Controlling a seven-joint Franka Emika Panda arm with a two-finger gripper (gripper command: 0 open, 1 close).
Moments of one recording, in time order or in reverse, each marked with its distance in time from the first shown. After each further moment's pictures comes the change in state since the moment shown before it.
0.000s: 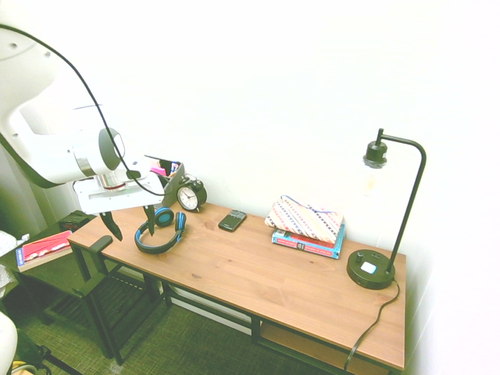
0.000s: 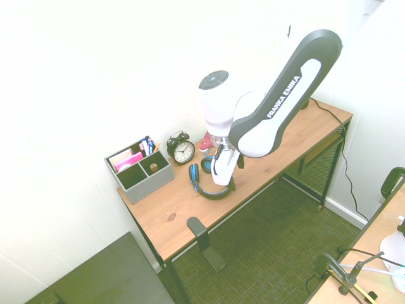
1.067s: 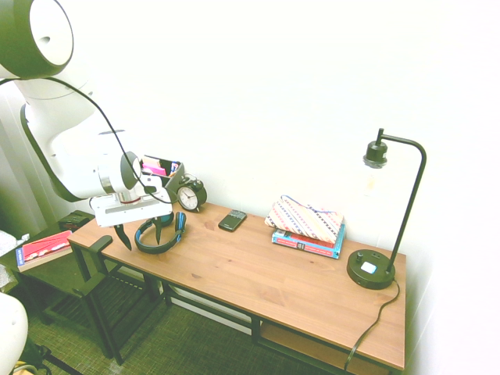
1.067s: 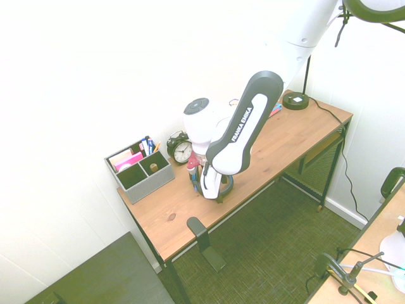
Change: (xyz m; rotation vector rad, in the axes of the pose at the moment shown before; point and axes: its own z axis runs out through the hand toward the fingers) arm 0.029 -0.034 0.060 0.016 -0.036 -0.170
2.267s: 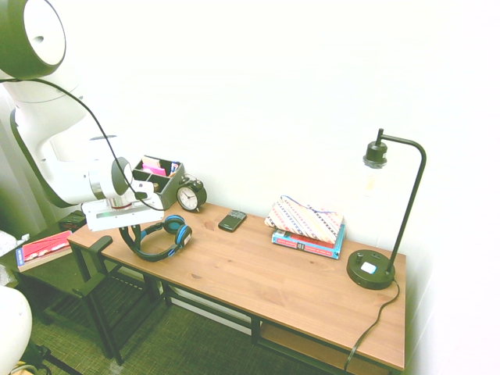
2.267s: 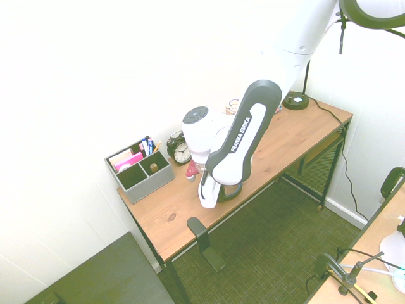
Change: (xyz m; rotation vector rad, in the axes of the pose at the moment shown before) arm -0.025 -0.020 0.000 0.012 0.000 0.074
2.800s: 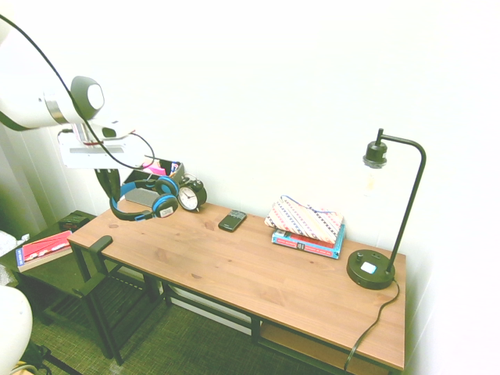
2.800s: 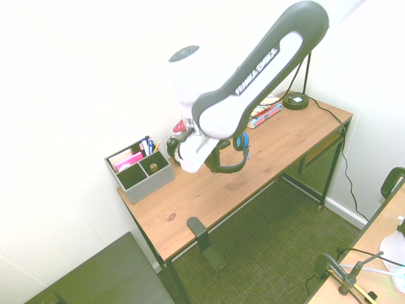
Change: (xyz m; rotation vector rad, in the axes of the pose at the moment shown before) arm -0.027 0.028 -0.196 0.000 -0.027 0.415
